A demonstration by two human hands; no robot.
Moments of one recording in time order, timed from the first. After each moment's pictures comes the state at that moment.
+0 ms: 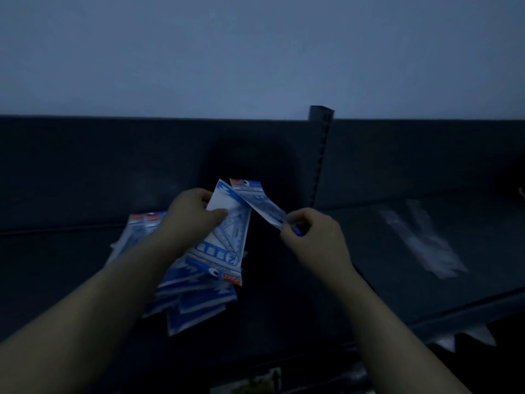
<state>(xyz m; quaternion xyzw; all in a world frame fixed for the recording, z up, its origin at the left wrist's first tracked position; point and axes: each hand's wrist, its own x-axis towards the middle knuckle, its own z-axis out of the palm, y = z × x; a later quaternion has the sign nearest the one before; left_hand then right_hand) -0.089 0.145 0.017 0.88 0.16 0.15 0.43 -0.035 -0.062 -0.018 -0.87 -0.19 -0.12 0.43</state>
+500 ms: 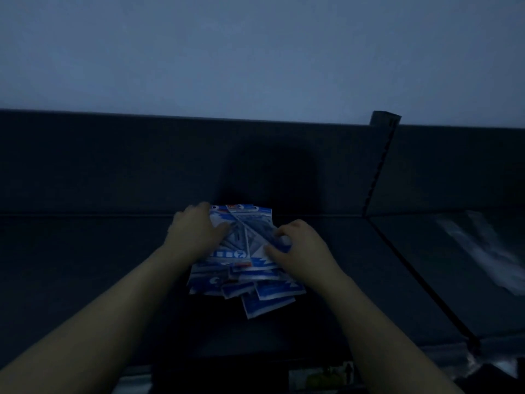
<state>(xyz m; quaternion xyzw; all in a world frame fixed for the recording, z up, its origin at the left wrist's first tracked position) -0.147 0.235 -0.014 0.93 0.27 0.11 0.24 -0.074 0.044 -0.035 -0.90 -0.32 0.00 0.28</state>
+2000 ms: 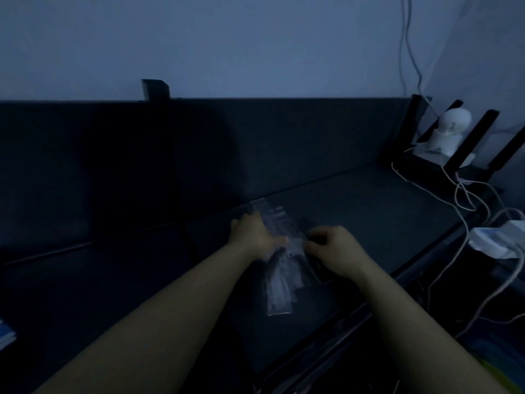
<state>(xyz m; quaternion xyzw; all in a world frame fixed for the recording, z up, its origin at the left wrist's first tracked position) 0.122 -0.146 -0.046 0.94 -0.02 -0.05 0.33 0.097 -0.318 -0.040 -0.94 -0.04 0.01 0.33</state>
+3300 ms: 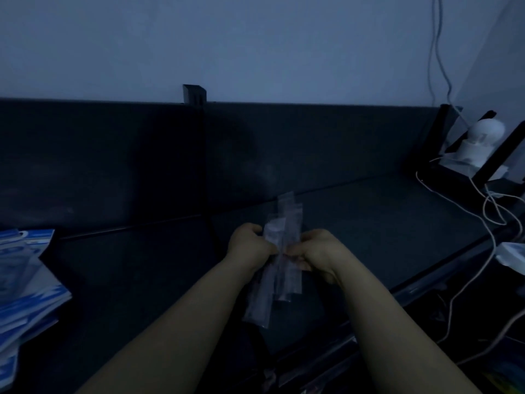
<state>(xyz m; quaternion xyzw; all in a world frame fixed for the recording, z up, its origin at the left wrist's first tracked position) 0.075 -0.120 -0.053 0.78 0.14 -0.05 0.61 0.085 -0.257 -0.032 -0.77 0.08 0.19 0.61</state>
